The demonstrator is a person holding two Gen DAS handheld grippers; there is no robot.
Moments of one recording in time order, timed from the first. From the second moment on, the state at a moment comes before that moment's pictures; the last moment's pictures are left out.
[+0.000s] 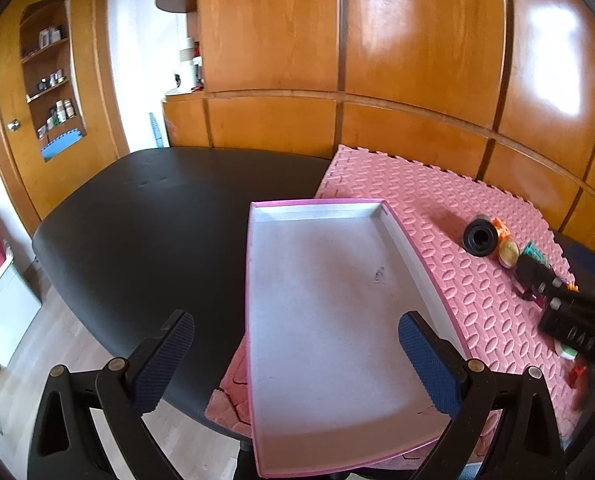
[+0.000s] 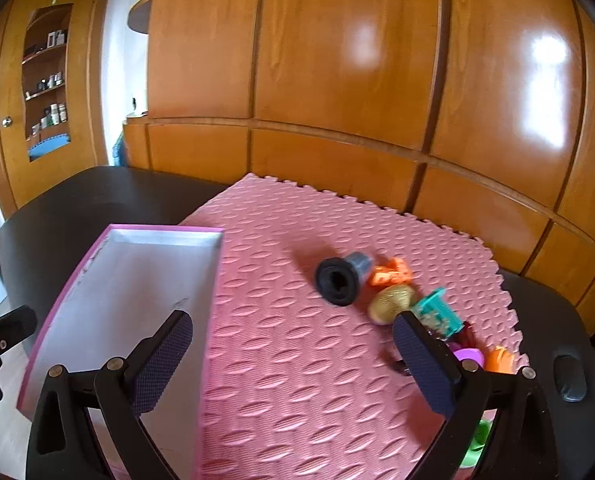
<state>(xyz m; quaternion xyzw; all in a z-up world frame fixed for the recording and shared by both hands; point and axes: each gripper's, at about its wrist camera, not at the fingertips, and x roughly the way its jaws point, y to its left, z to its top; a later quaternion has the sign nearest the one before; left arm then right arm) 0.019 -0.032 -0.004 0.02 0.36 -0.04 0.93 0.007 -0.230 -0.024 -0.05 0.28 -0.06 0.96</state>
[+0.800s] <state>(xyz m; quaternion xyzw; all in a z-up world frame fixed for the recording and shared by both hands) 0.083 -0.144 0.006 0.11 0.39 -0.17 0.90 -0.001 -0.468 -0.030 0.19 0.27 -0.17 0.93</state>
